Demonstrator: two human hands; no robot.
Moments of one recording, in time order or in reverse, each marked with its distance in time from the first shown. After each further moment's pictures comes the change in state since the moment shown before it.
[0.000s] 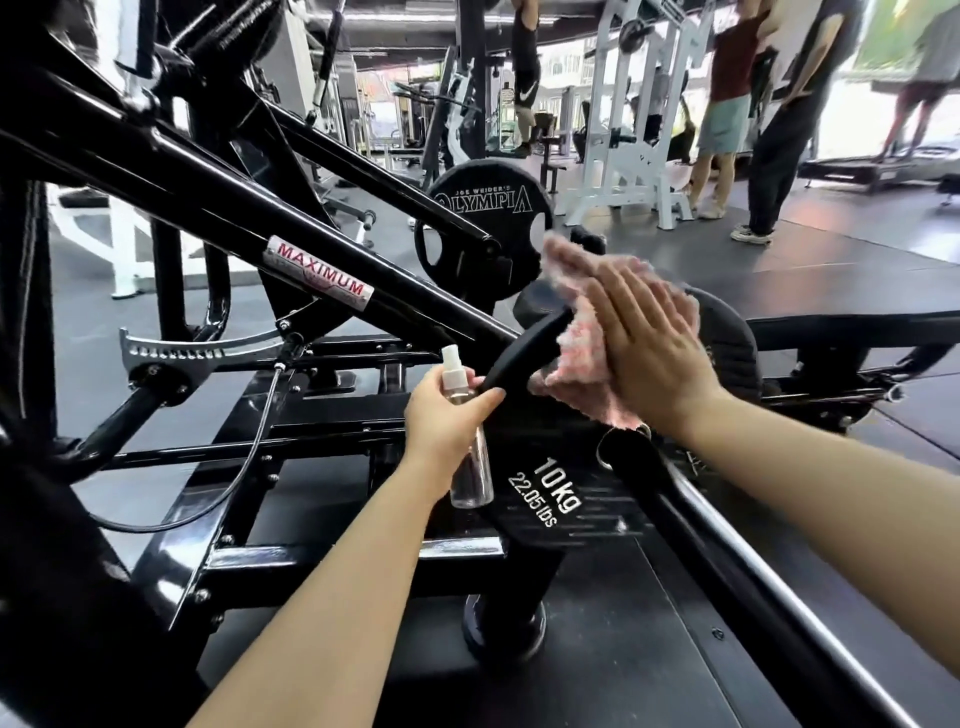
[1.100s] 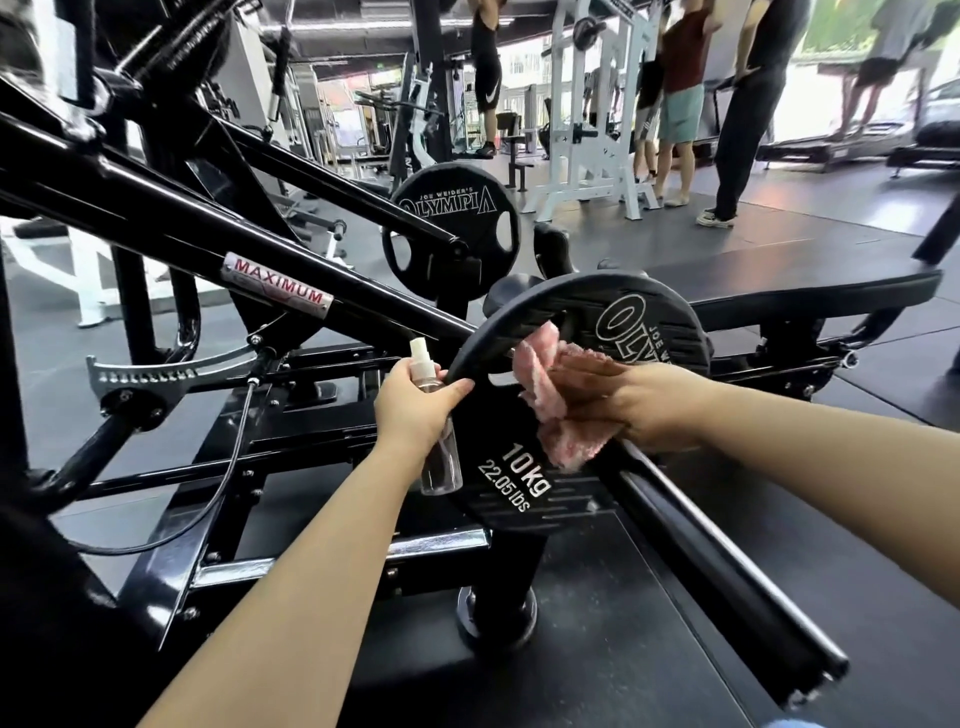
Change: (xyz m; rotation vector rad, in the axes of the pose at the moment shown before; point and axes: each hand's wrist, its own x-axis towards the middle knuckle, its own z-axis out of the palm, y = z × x) left_hand 0.003 0.009 0.007 0.180 0.048 0.003; right_hand -0.044 0.040 -0.016 0.186 -0.588 -0.466
